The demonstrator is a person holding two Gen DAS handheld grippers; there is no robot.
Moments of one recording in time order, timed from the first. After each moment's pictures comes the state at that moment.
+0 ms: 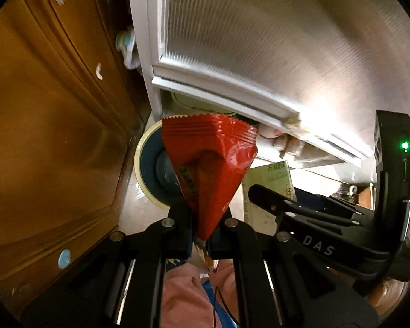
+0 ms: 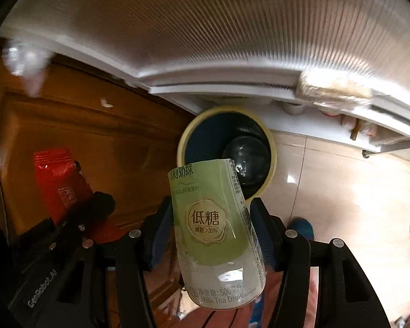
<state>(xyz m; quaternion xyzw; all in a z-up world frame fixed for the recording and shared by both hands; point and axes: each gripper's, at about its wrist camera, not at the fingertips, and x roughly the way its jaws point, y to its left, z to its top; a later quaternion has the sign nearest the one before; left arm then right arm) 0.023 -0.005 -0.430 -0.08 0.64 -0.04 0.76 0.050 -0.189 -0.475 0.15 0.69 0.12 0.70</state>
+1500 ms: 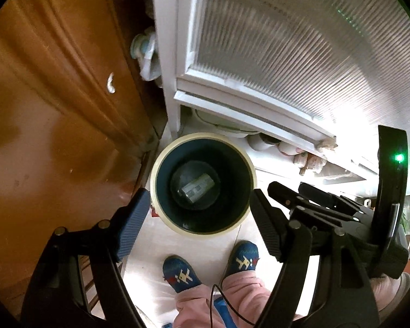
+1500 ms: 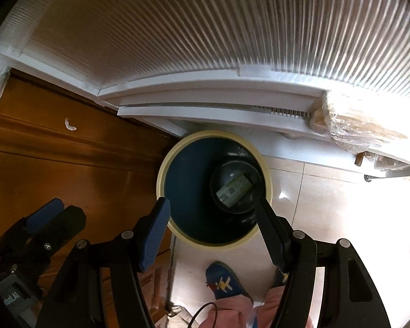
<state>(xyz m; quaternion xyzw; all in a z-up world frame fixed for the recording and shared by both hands) 0.041 0.021 -0.448 -0.07 0.62 -0.01 0.78 0.091 -0.176 -0.537 0.13 0.66 0.11 0.73</state>
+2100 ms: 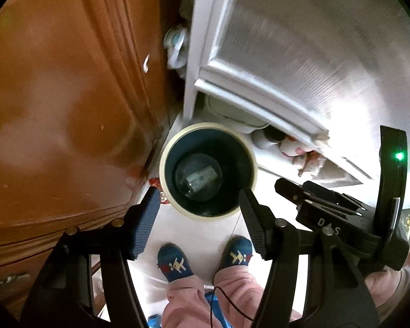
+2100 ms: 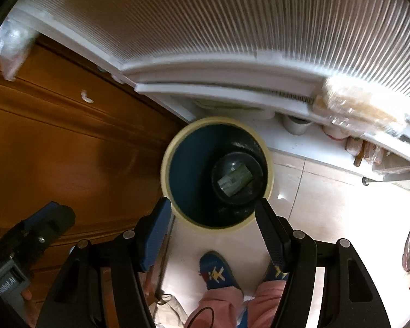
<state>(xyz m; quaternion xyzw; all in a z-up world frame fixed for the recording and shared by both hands) -0.009 0.036 -0.412 -0.10 0.61 0.02 0.79 0.055 -0.167 -0.507 0.10 0.65 0.14 0.74</state>
